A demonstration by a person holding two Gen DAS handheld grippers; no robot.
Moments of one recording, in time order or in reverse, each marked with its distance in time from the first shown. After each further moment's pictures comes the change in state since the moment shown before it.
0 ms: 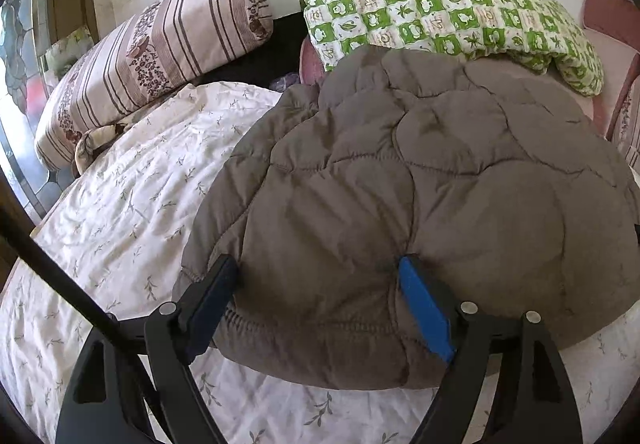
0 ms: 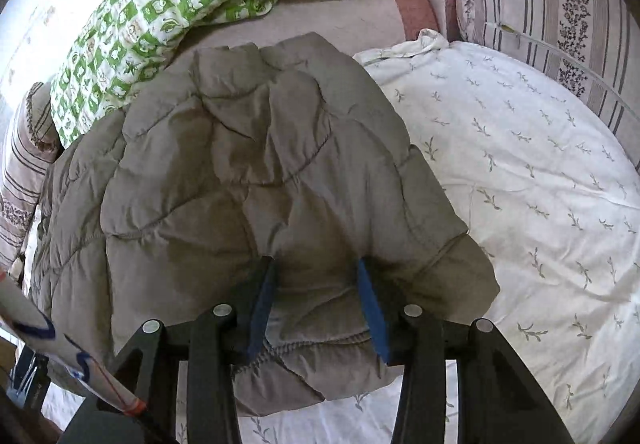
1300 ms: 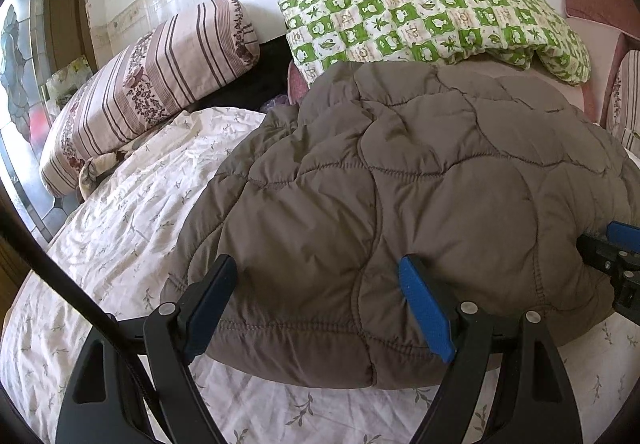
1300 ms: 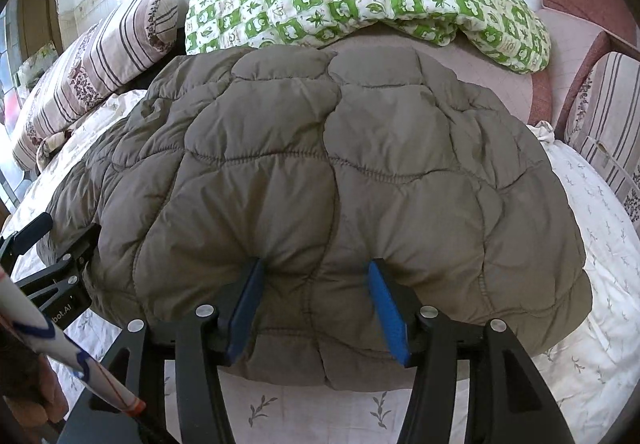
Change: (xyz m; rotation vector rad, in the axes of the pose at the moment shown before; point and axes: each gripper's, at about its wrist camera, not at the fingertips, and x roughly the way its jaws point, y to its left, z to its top) left arm -0.011 -0.022 -0.005 0.062 -0.080 0.021; right arm -0.014 0.117 -0.064 -0.440 -0.089 0.120
